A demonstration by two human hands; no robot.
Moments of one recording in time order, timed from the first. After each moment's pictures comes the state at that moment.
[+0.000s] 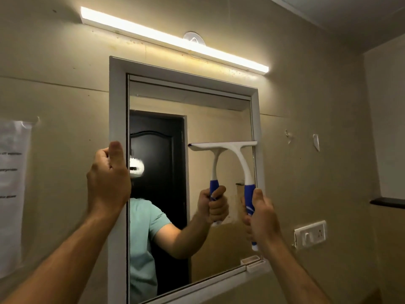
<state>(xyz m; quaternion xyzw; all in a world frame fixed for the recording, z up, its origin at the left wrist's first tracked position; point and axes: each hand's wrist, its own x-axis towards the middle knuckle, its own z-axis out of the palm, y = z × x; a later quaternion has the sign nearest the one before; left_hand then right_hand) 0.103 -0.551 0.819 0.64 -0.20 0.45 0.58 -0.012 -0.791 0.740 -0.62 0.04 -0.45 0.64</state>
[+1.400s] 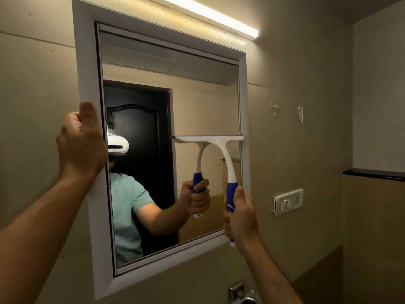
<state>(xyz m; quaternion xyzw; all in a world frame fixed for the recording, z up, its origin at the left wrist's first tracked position) 0.098 -0.549 0.819 0.64 -0.18 0.43 0.61 -0.007 -0.782 0.670 -0.61 0.09 -0.44 0.66</state>
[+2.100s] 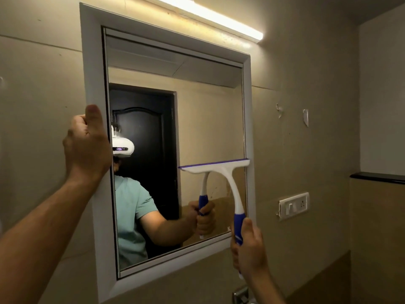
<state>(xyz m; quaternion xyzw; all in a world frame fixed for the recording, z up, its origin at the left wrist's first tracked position) 0.100 -0.549 0.820 0.65 -0.17 0.44 0.59 -0.021 -0.782 0.624 -0.59 0.09 -0.39 0.70</state>
